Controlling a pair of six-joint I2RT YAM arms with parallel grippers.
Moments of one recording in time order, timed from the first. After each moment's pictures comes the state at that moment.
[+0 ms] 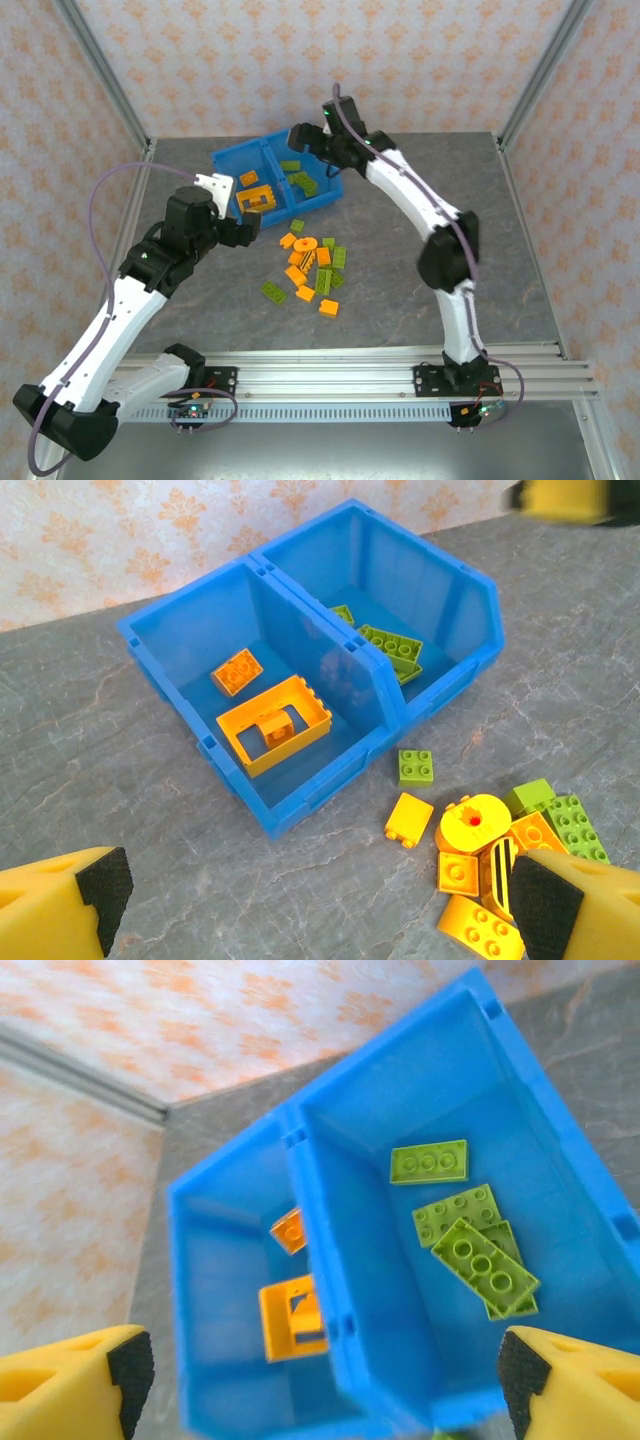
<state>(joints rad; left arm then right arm) -0.37 0.97 1.07 -0.67 -0.18 -0.07 0.56 2.04 2.04 -0.61 -0.13 0.66</state>
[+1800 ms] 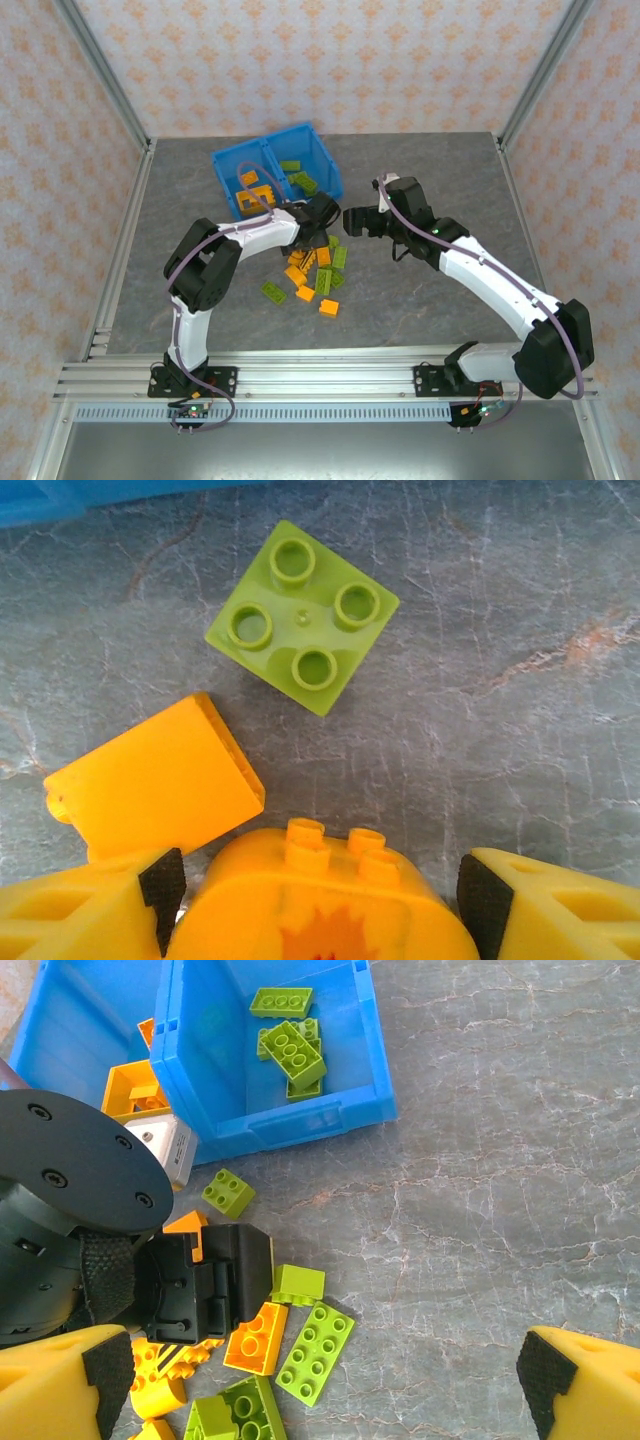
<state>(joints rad) -0.63 2.00 1.39 -0.65 -0.28 -0.94 0.56 1.28 1.04 -0.43 0.00 0.34</state>
